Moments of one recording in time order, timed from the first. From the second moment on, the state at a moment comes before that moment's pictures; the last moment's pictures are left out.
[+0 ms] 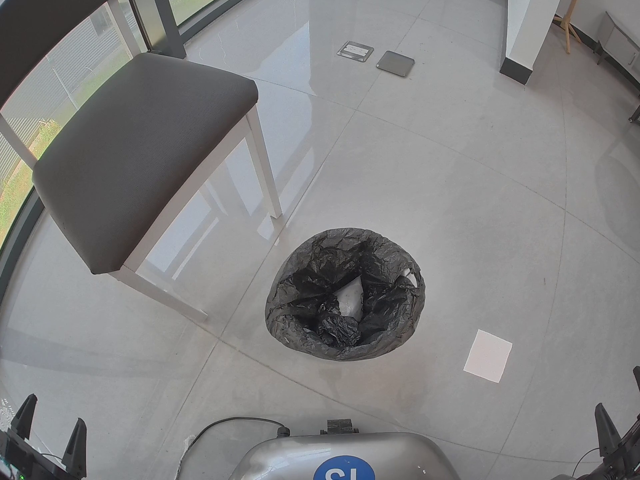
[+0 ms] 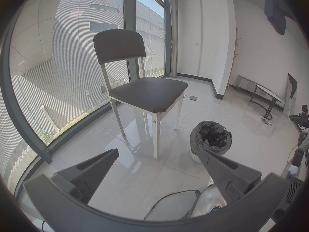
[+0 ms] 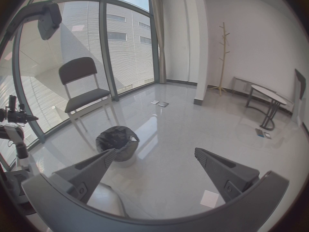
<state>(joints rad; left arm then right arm) -0.02 0.05 -0.02 0.00 0.01 0.00 0.08 0.01 -0.02 -0.05 0.05 -0.03</state>
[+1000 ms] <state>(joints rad) 0.00 0.01 -0.02 0.00 0.01 0.00 0.08 0.01 -0.02 -0.01 -0.03 -0.02</state>
